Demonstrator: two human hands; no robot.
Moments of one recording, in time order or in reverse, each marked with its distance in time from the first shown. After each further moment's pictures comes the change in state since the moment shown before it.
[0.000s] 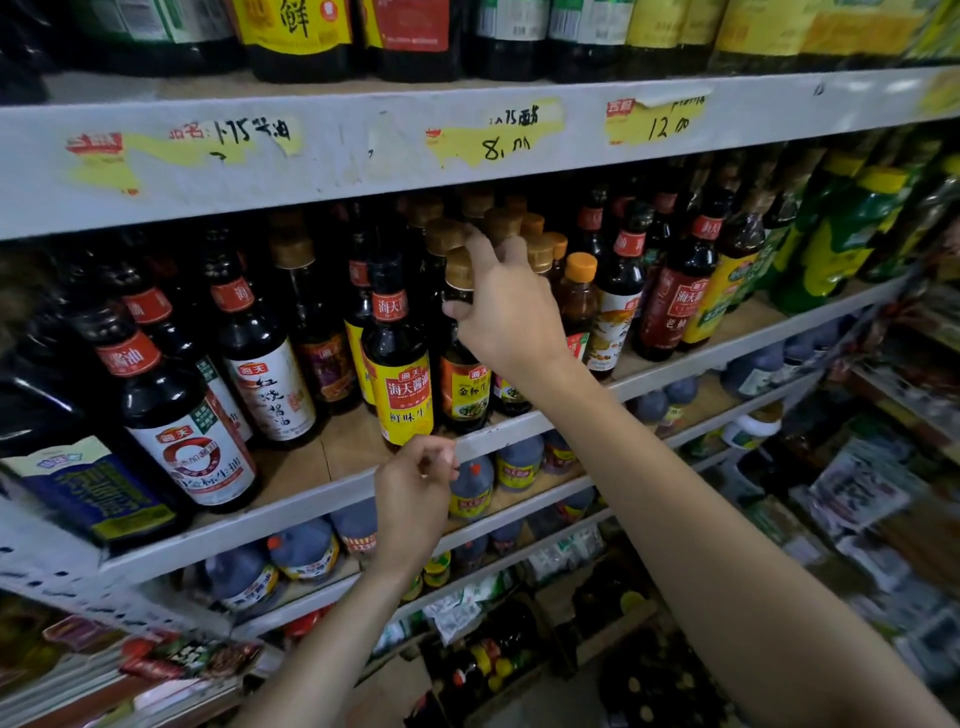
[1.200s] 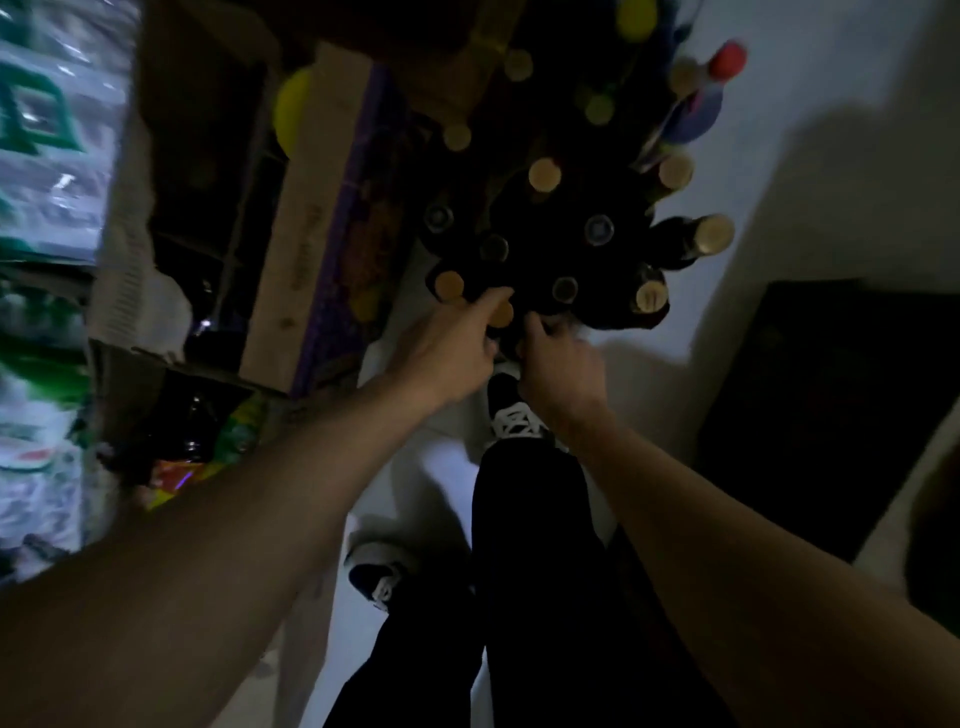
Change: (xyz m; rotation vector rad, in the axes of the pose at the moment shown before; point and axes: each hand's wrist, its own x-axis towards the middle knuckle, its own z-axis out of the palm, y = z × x) left_hand -0.344 -0.593 0.646 0.810 -1.687 0.160; right_hand -0.790 0.603 0.582 0.007 -0.732 1.208
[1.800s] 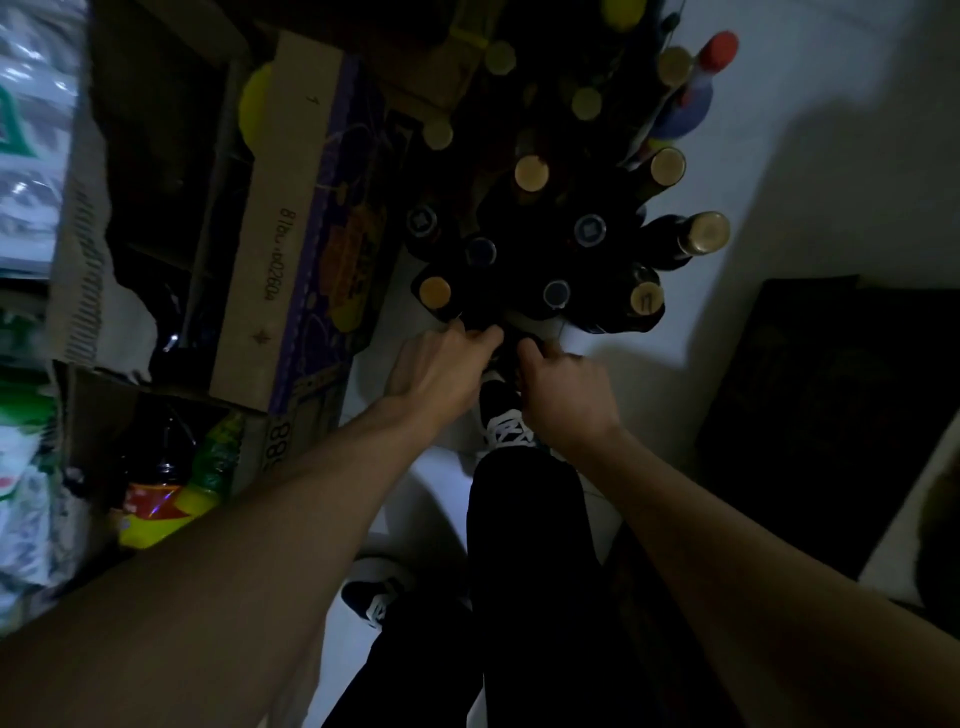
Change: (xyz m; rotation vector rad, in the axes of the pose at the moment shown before) left_hand 0.011 -0.012 0.032 0.454 0.097 0.190; right_hand -0.013 0.015 0.005 -0.093 0.089 -0.182
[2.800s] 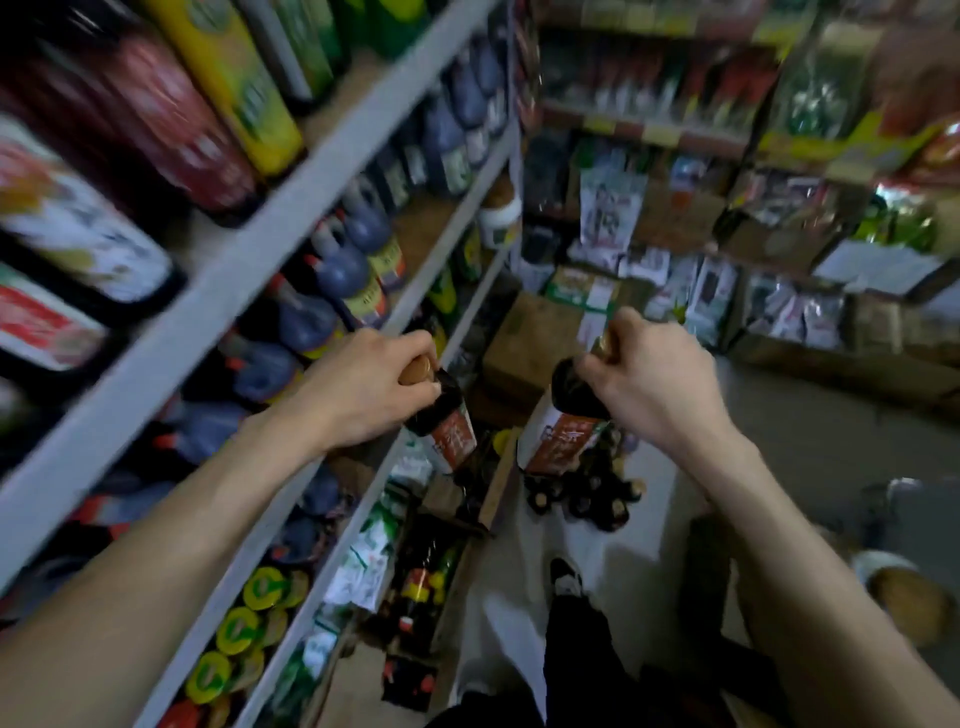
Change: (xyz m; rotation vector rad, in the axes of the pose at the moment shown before) left_hand -0.549 0.045 -0.641 -0.017 0.571 -0.004; right_hand -0.378 -0.276 -0.681 0.202 0.712 -0.048
